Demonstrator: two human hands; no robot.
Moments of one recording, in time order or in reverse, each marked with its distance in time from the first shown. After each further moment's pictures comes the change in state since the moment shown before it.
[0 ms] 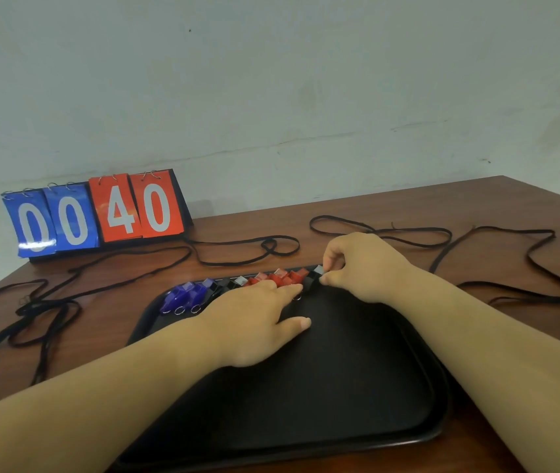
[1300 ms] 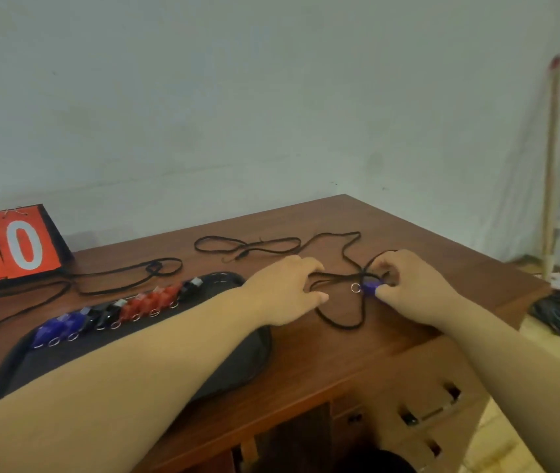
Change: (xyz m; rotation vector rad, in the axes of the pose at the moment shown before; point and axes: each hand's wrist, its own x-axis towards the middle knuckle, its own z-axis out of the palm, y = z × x) left_hand 0.056 0.200 -0.023 -0.181 0.144 0.395; right_hand -0.217 0.139 -0.121 -0.051 0.231 0.435
